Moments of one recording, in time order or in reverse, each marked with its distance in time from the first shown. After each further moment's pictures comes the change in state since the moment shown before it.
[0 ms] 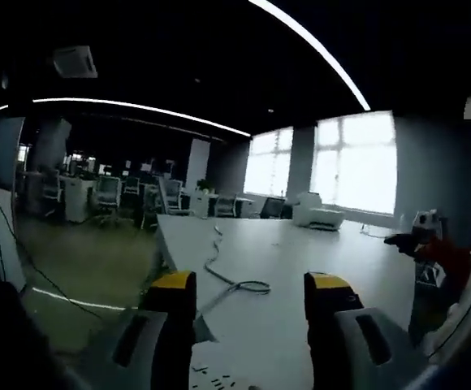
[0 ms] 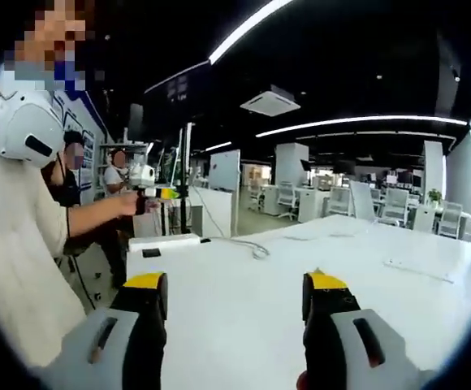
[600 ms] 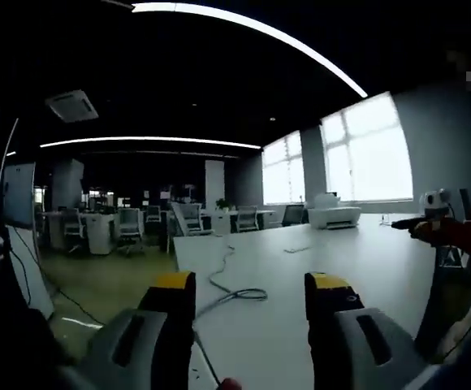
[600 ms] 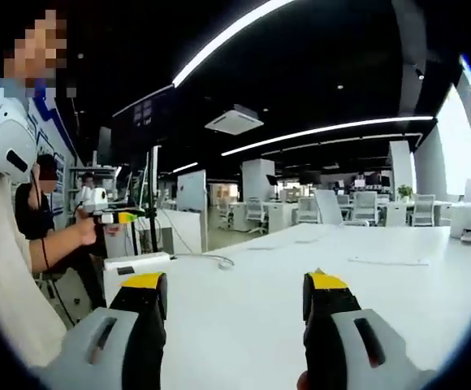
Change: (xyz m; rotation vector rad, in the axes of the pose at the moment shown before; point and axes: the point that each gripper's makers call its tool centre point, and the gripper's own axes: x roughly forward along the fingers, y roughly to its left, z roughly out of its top) left arm -0.014 -0.053 -0.003 0.147 -0.077 0.145; right arm -0.041 -0.045 0.000 0.072 -0.106 -0.198
